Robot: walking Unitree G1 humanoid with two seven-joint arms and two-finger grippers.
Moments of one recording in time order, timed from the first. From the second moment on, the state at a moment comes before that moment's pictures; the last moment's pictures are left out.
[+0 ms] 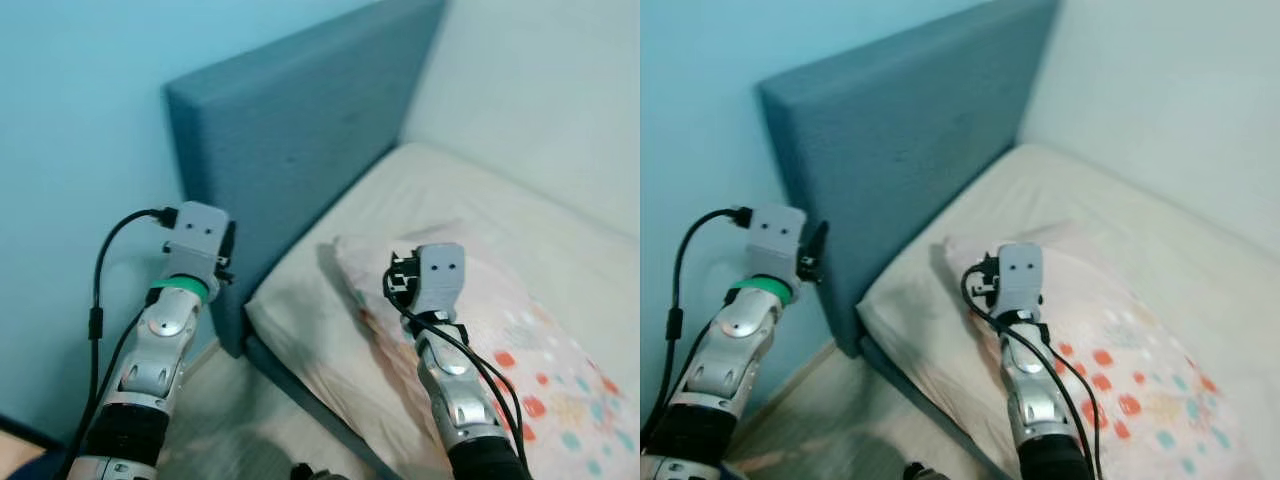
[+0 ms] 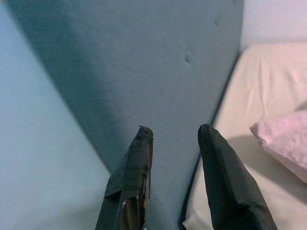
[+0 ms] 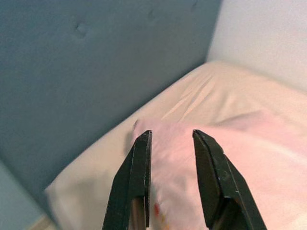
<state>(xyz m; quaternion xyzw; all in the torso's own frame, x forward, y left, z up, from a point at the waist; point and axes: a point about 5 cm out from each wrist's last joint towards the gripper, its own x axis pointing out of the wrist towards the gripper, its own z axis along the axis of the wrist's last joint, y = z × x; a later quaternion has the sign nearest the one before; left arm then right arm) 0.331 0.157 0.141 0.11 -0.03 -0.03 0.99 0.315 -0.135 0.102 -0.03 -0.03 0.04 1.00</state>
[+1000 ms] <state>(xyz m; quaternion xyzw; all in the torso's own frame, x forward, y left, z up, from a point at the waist) 0.335 0.153 0.142 0.11 -0.03 -0.03 0.99 0.317 -0.140 0.106 -0.03 -0.03 0.03 1.00</state>
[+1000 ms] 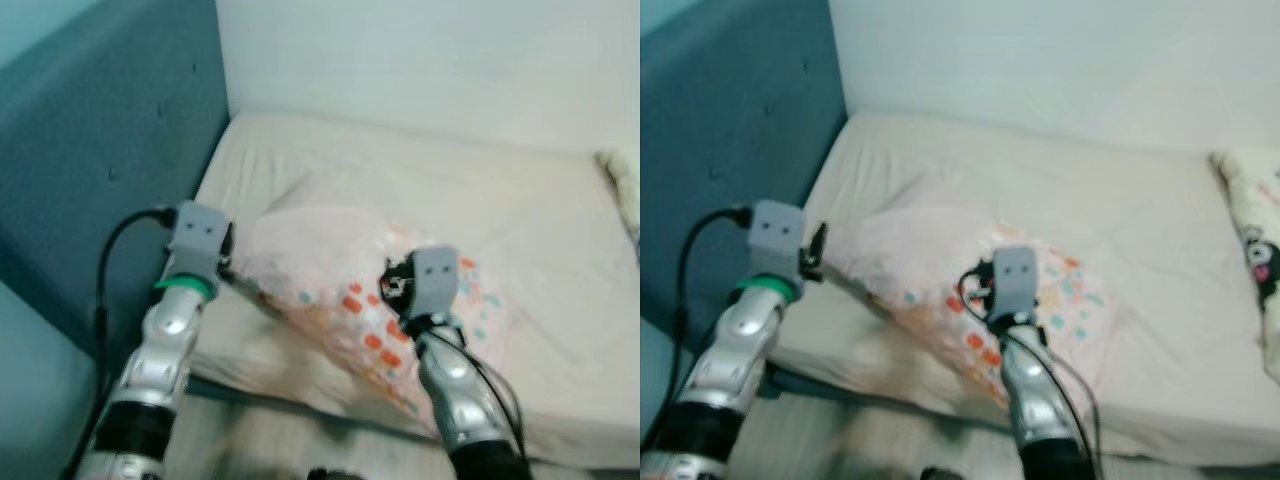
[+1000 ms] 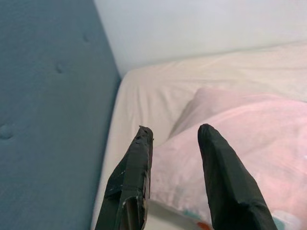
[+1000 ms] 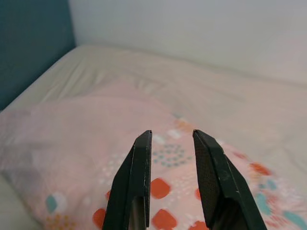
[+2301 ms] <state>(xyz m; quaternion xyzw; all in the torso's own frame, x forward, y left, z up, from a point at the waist) 0.334 0.152 0.138 0.10 -0.03 -0.04 0.99 0.316 -0.136 0.099 -0.03 -0.02 0.04 1.00</state>
